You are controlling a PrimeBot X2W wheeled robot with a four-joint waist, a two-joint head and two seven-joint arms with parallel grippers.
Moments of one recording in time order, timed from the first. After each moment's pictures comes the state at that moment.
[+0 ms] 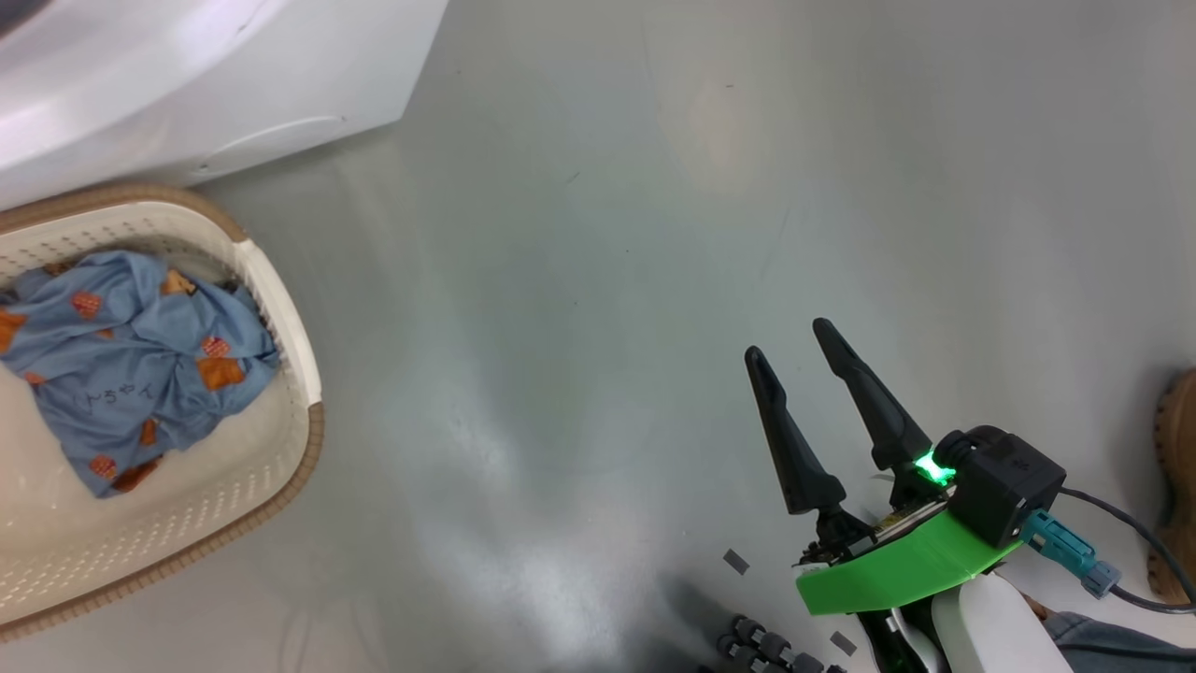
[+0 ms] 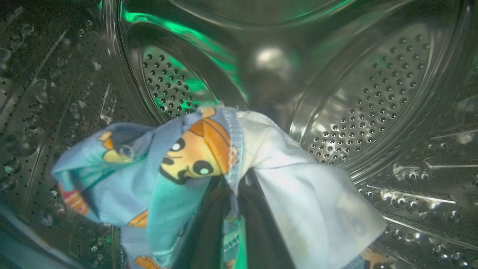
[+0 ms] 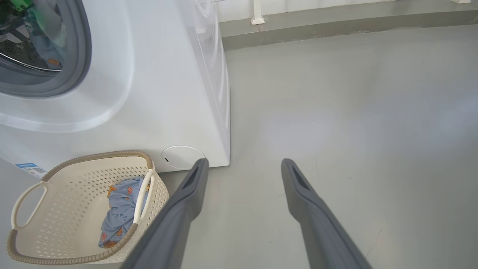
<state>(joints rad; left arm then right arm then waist) -1.44 0.37 -0.07 0.88 -0.27 0.27 -0.26 -0.20 -0.04 0.22 0.01 0.30 0.13 -0.26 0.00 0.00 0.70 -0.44</state>
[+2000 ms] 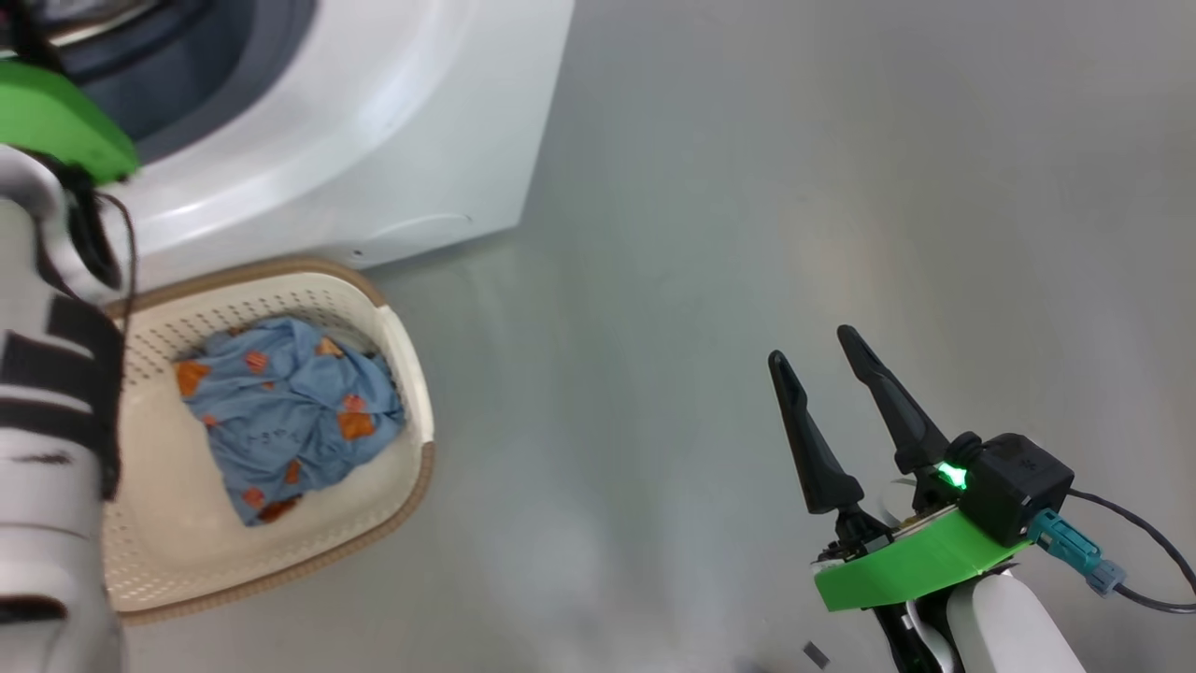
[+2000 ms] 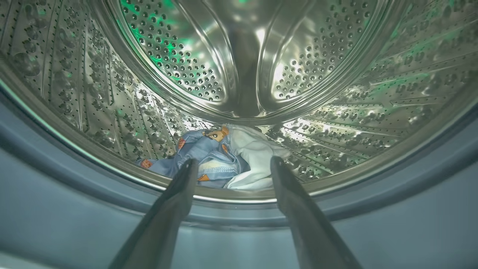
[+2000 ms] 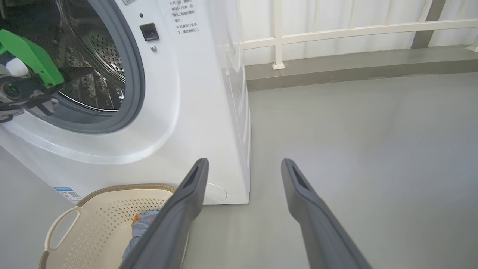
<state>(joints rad) -1.17 0.19 -0.06 1.04 -0.35 0.21 -0.26 -0.20 -0.05 0.18 0.04 0.26 0.13 -0.26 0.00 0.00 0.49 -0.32</state>
